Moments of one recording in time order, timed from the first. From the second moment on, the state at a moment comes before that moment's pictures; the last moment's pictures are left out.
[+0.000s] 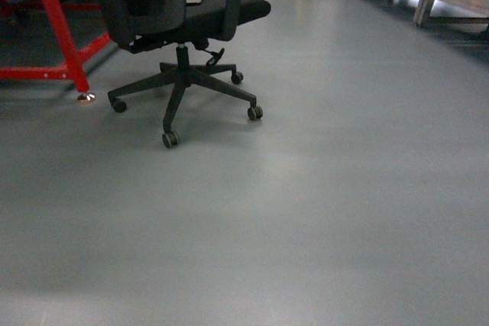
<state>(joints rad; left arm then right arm) 0.00 0.01 0.01 -0.01 0.00 -0.01 0.00 0.00 0.01 -0.01 0.00 0.00</state>
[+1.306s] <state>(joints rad) 0.00 0.01 0.01 -0.01 0.00 -0.01 0.00 0.00 0.01 0.00 0.00 0.00</state>
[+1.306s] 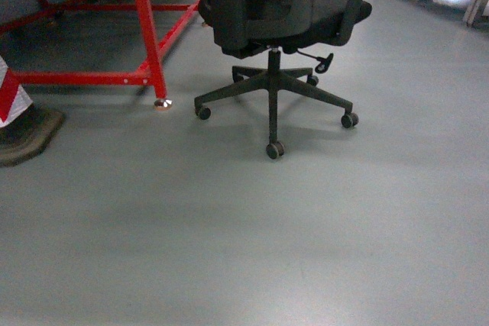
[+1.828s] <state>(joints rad) 0.00 0.01 0.01 0.00 0.00 -0.01 0.00 0.00 0.01 -0.01 0.00 0.00</state>
